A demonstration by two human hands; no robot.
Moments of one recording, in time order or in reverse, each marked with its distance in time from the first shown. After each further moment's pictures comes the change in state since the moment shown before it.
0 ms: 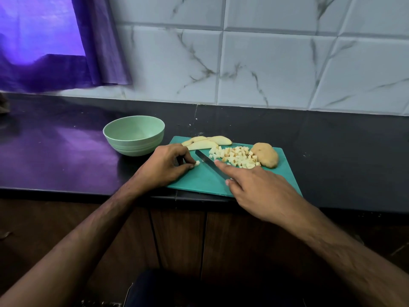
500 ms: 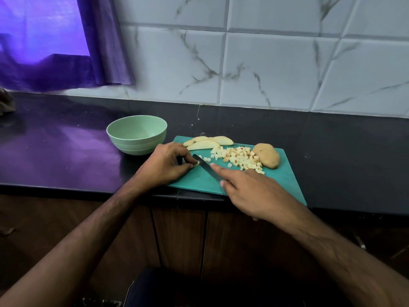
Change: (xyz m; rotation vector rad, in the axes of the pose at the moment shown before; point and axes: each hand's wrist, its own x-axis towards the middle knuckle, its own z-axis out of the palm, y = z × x) left_hand 0.000 -0.003 -0.001 0.028 0.023 0.020; right_hand 0.007 -0.008 0.004 0.077 -0.081 -0.018
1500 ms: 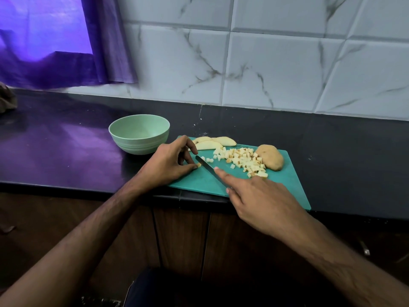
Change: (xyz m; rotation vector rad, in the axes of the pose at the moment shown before) left_hand 0.000 -0.001 0.003 -0.179 -0.009 -0.098; right_hand -0.014 -0.002 0.004 -0.157 0.054 -0.019
